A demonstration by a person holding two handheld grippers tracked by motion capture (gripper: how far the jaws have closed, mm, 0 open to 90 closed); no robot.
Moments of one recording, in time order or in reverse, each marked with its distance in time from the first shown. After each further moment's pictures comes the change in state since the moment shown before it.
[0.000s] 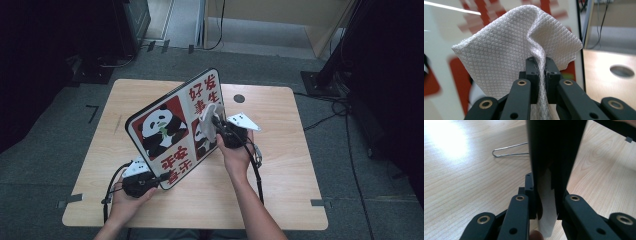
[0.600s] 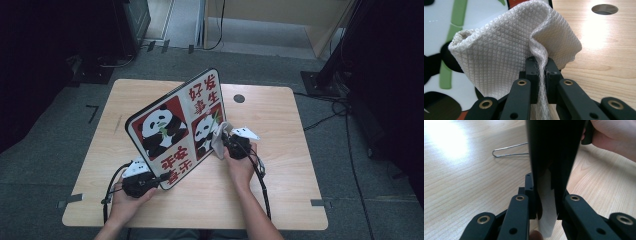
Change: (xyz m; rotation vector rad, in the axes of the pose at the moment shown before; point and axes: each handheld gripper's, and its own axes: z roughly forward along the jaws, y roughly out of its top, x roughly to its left) left arm -0.001 0.000 0.000 -0.002 0.001 0.001; right arm -0.035 -0.069 0.011 0.222 -0.139 0.075
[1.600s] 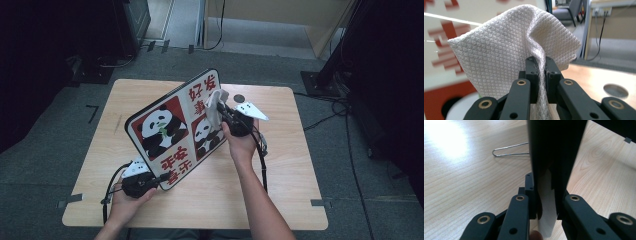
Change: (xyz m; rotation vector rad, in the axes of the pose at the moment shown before) left arm 0.001 -0.001 -0.001 0.001 -0.005 -0.004; right arm 0.013 0.083 -0.022 -0.300 0.159 -0.070
